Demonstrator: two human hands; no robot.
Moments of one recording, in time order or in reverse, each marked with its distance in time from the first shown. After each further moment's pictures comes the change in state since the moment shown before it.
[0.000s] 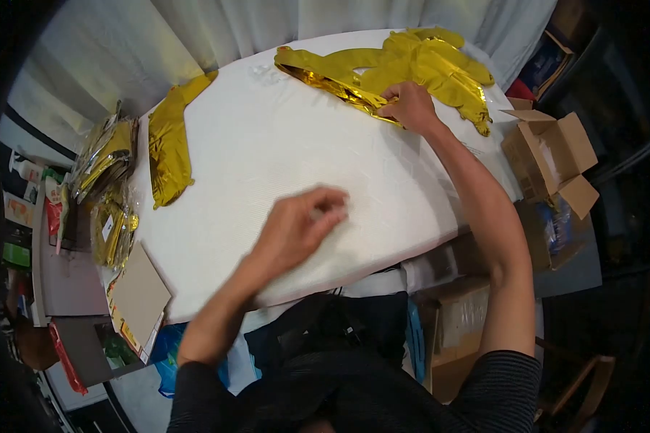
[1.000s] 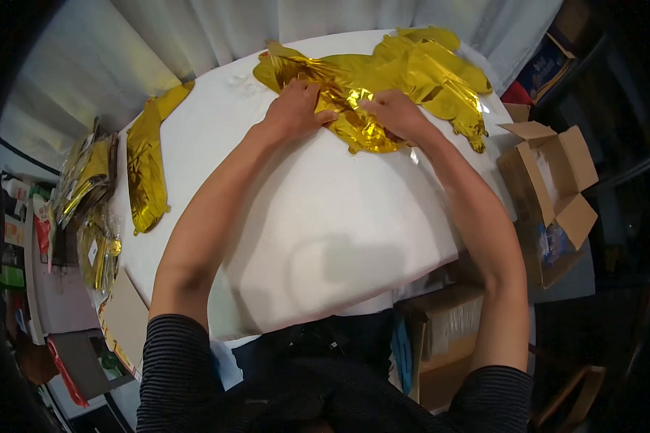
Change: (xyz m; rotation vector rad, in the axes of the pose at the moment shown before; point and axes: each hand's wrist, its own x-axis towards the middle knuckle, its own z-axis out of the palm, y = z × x) left_hand 0.234 -0.104 -0.012 0.738 0.077 0.052; right_hand 0.028 0.011 -0.010 0.287 -0.319 0.189
